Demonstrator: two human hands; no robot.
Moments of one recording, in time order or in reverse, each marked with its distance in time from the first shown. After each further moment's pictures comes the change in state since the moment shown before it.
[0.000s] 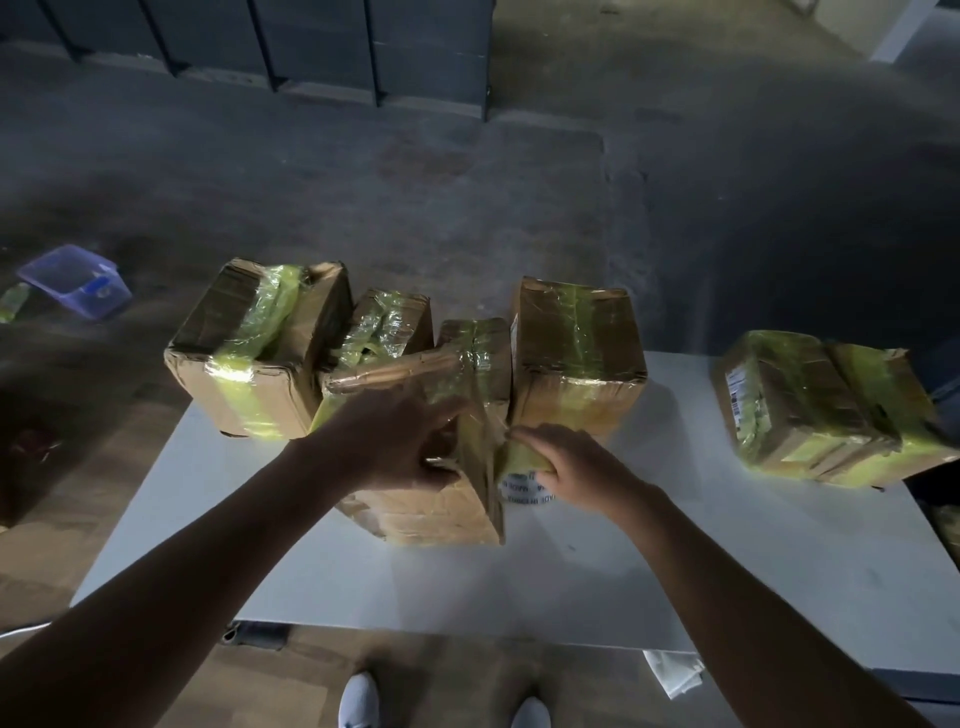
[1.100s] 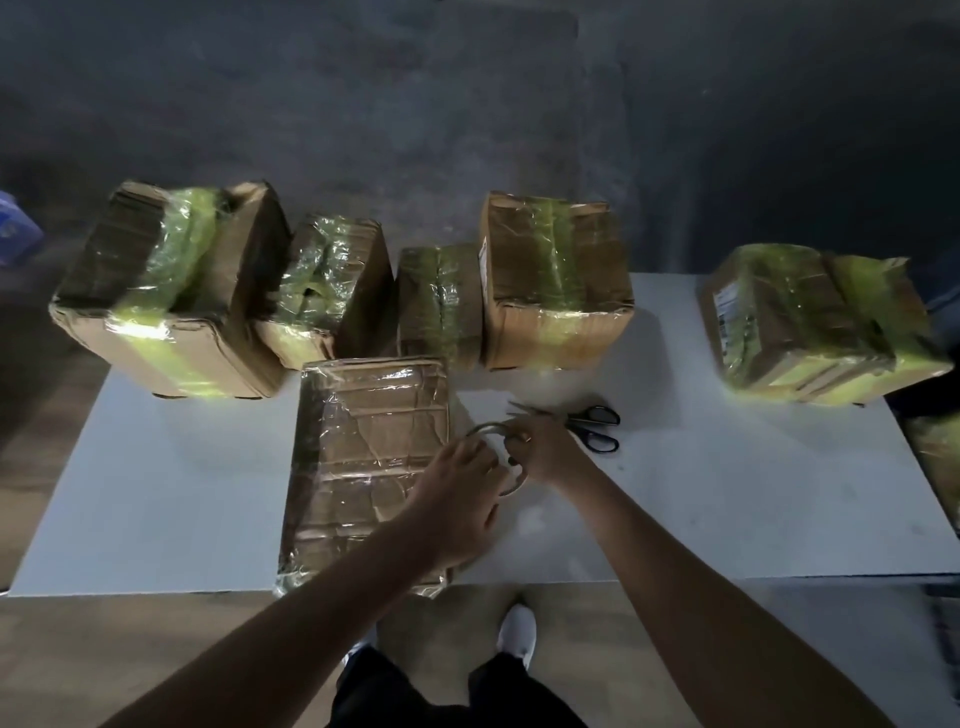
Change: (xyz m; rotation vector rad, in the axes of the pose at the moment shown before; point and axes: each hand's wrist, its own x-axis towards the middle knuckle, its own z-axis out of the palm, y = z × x) left_hand 0.014 0.098 0.118 -0.167 -0.045 0.067; right_hand -0.002 0.012 0.066 0.436 -0.031 0.536
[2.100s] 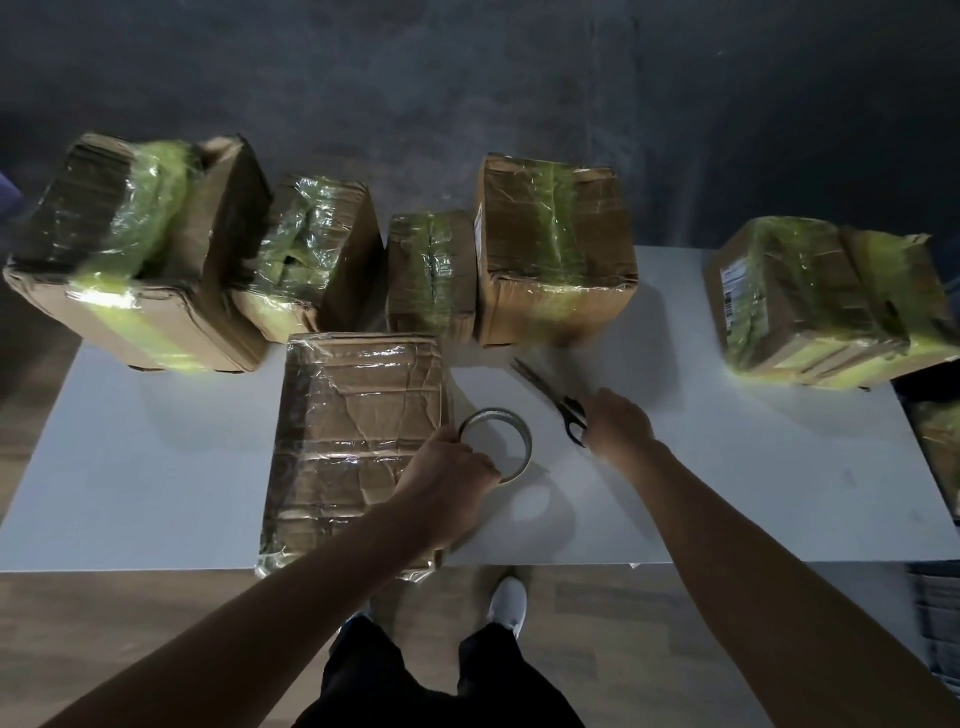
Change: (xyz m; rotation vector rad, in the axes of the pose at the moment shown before) left_hand 0.009 -0.003 0.020 0.155 -0.221 -0.009; right_hand 0.012 0.078 -0.046 -0.730 -0.024 0.214
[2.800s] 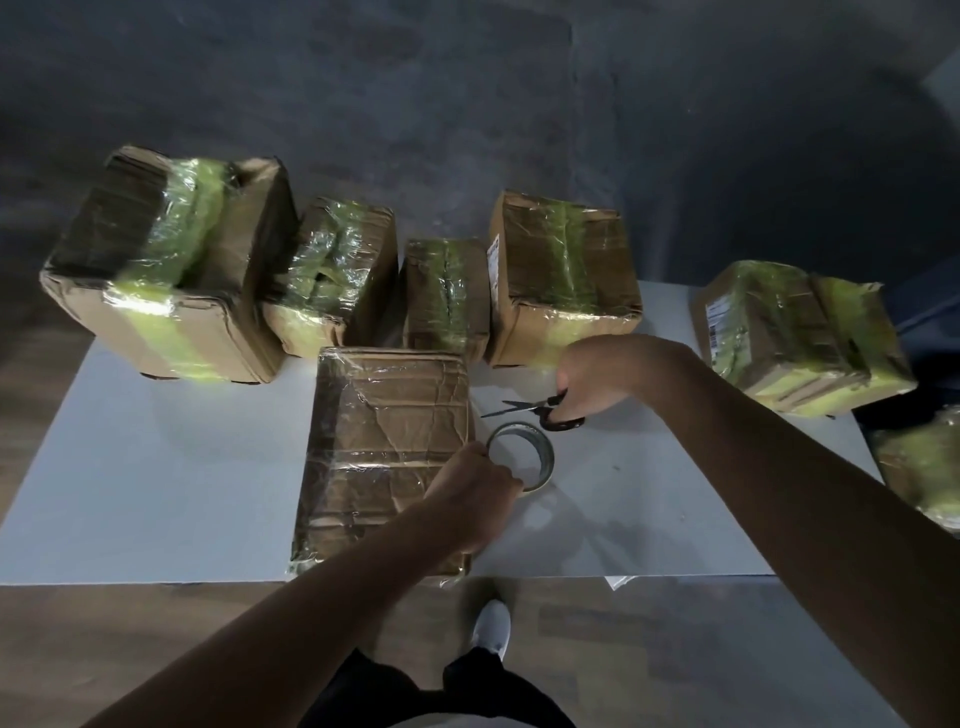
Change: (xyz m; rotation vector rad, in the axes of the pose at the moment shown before) left_hand 0.004 -0.004 0.000 0.054 -0.009 0.054; right_hand -0.038 -0.084 -0.165 -0.190 -0.303 -0.244
